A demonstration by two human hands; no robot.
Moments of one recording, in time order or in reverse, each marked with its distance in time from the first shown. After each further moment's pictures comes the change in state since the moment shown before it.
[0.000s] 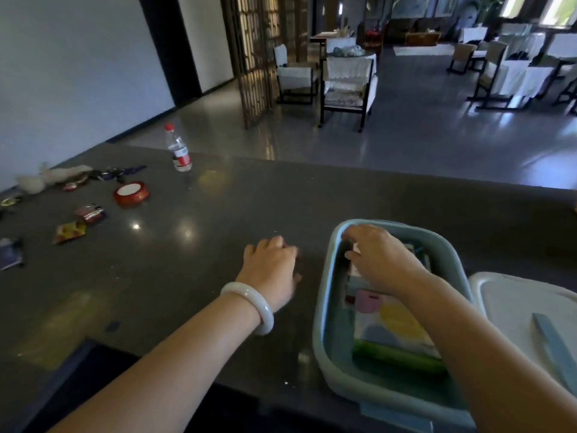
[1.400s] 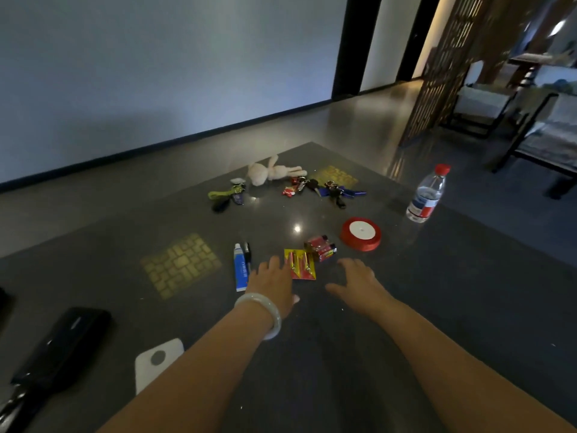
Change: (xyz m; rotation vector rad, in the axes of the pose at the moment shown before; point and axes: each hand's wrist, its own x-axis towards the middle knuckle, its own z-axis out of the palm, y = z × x) left_hand -0.016 -0.582 -0.022 0.014 -0.102 -0.647; right_hand 0.338 -0.473 0.299 0.095 -0.466 -0.159
